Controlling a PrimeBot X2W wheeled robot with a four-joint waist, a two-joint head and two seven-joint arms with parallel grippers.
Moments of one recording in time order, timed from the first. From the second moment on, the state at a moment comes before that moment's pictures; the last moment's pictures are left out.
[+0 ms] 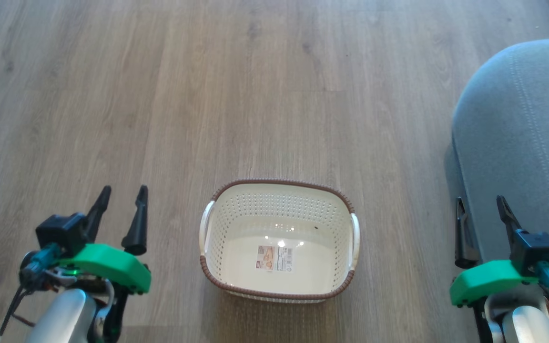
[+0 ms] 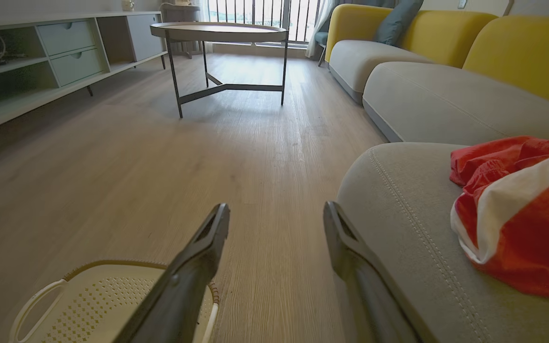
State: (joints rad) left arm -0.16 0.33 -0.38 0.25 -0.58 0.06 -0.25; right arm -0.01 -0.07 -0.03 0.15 0.09 0.12 -0.23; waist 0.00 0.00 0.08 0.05
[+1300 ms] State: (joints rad) left arm -0.06 0.23 -0.29 0.37 -0.61 0.01 -0.21; right arm 0.03 -0.06 -0.03 0.28 0.22 0.12 -0.21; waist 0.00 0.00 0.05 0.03
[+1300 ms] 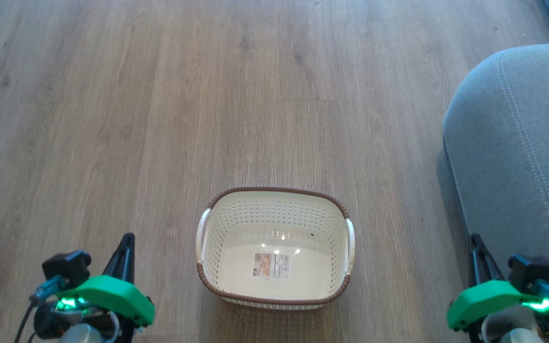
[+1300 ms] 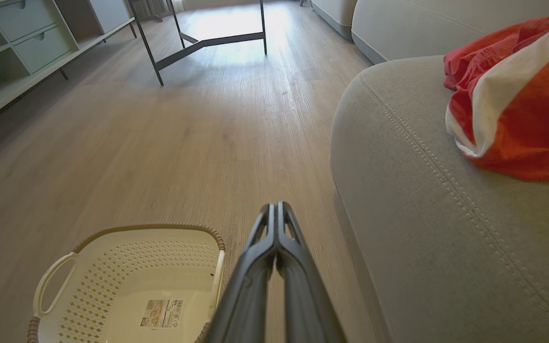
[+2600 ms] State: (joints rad) left arm -0.06 0.17 -0.17 0.34 -0.95 -0.04 -0.10; right arm 0.00 -0.06 -0.06 0.28 0.69 0.12 -0.10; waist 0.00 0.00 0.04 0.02
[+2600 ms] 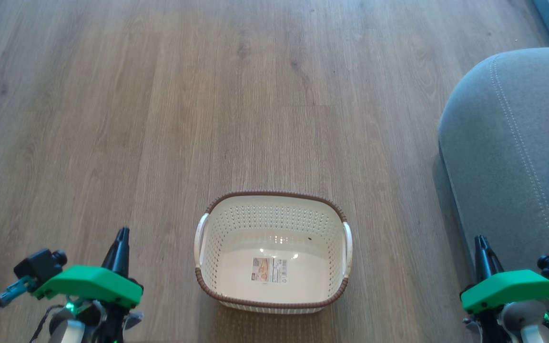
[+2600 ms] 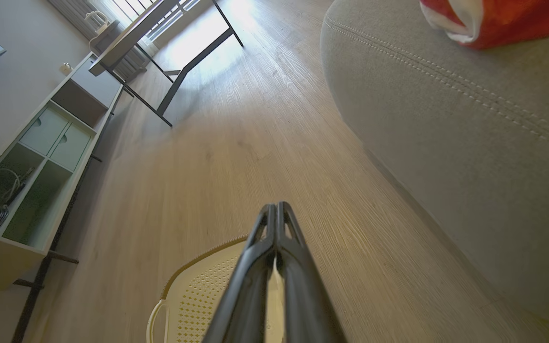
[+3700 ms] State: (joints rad) left arm -0.06 0.12 -0.06 0.31 -1.24 -0.07 -0.01; right arm -0.02 -0.05 -0.10 0.28 1.09 0.12 -0.01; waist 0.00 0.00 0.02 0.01
